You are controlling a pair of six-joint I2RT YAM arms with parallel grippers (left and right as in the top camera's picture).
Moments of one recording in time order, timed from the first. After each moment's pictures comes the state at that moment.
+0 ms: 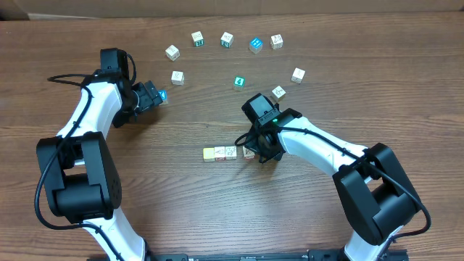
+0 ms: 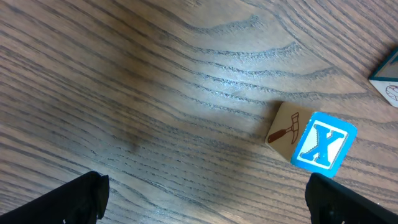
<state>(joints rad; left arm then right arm) 0.10 1.97 1.39 -0.71 0.02 -0.44 0.60 1.88 1.16 -0.65 -0.02 1.04</state>
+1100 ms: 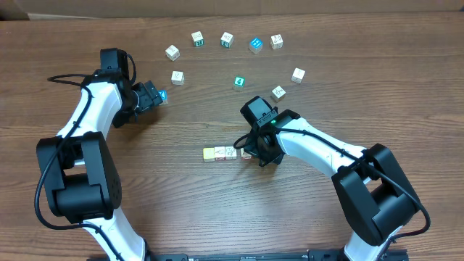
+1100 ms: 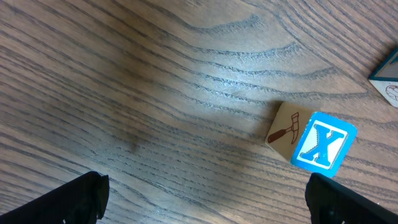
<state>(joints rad) 0.10 1.97 1.39 -0.71 0.02 -0.44 0.61 1.88 1.16 -0.69 -0.04 1.04</state>
